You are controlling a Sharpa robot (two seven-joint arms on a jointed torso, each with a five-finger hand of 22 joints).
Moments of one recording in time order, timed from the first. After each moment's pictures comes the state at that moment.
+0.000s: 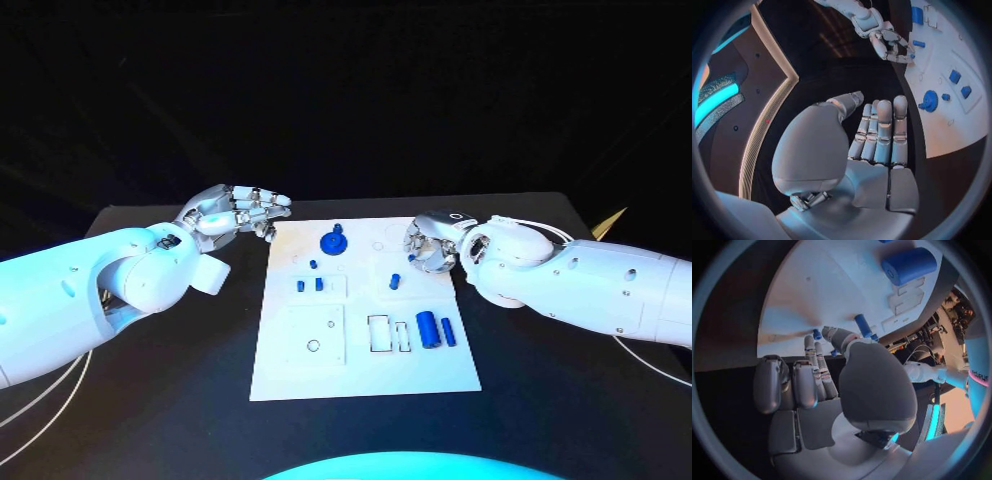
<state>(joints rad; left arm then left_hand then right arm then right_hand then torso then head) 1.20 -0.88 -0.02 1.46 -0.17 -0.06 0.26 1.39 -0.23 0.57 0.08 0.17 0.91 0.20 0.22 0.34 0.98 0.13 0.39 0.23 1.03 0.06 1.23 0.50 0.17 0.88 0.16 0.92 0.92 1.22 -0.80 -0.15 1.41 -1.57 -0.29 -0.20 1.31 -0.28 0.56 0.06 0.26 1.00 0.16 0.21 0.31 1.21 0.09 0.08 0.08 1.47 0.00 1.35 1.27 0.08 1.45 0.10 1.30 1.30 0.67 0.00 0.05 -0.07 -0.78</state>
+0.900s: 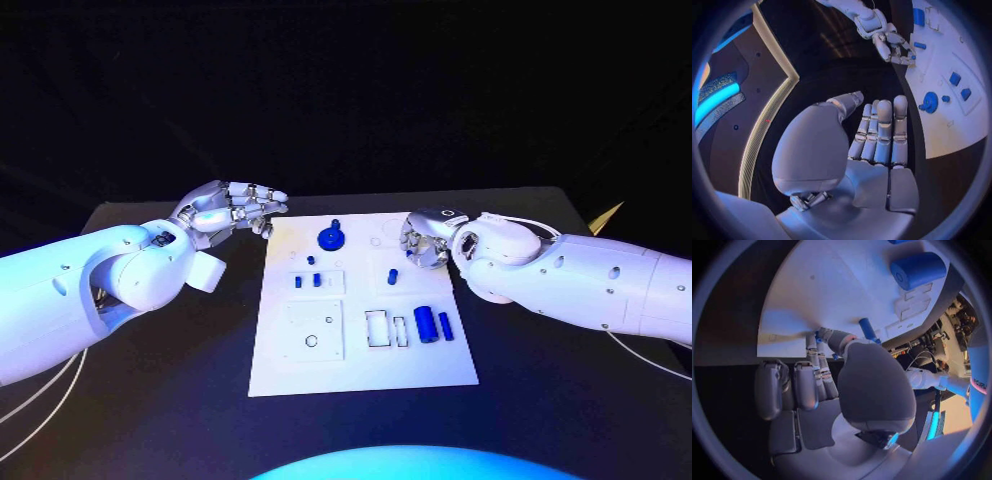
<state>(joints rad) 1.20 -0.89 -0.02 1.47 -0.16 -0.06 0.26 1.39 -0.23 0.56 0.09 0.17 0.90 0.20 0.22 0.34 0.97 0.13 0.39 0.23 1.03 0.06 1.23 0.50 0.17 0.89 0.16 0.91 0.91 1.20 -0.77 -0.14 1.39 -1.63 -0.27 -0.23 1.34 -0.25 0.62 0.02 0.14 1.04 0.14 0.23 0.34 1.27 0.07 0.09 0.11 1.47 -0.01 1.38 1.28 0.06 1.46 0.09 1.37 1.31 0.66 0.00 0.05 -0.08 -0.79</state>
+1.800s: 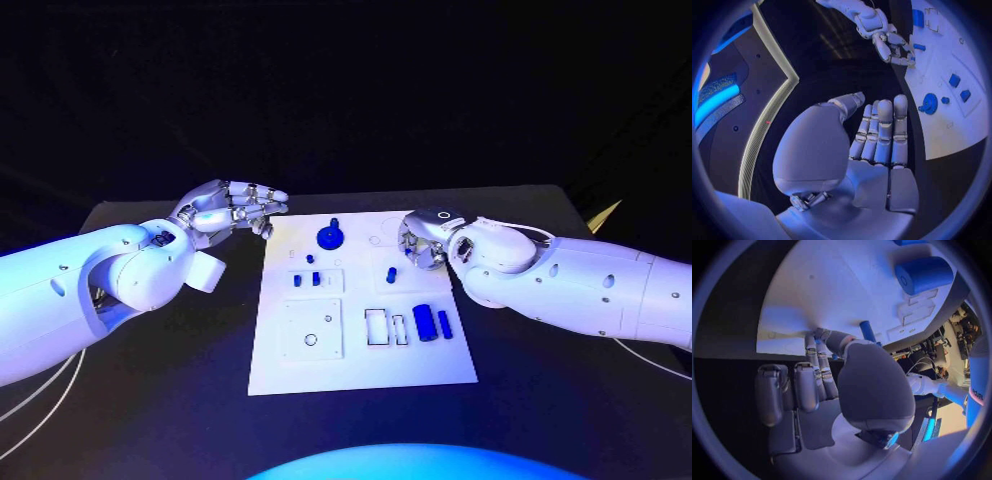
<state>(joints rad) 1.20 -0.89 -0.02 1.48 -0.17 -0.06 0.26 1.41 -0.22 0.56 0.08 0.17 0.89 0.20 0.21 0.34 0.96 0.13 0.39 0.22 1.03 0.06 1.22 0.50 0.17 0.90 0.16 0.90 0.91 1.19 -0.77 -0.15 1.41 -1.72 -0.32 -0.29 1.34 -0.19 0.68 -0.04 0.16 1.10 0.11 0.28 0.39 1.29 0.08 0.10 0.13 1.47 -0.03 1.39 1.27 0.03 1.47 0.08 1.48 1.31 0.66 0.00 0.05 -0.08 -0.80</state>
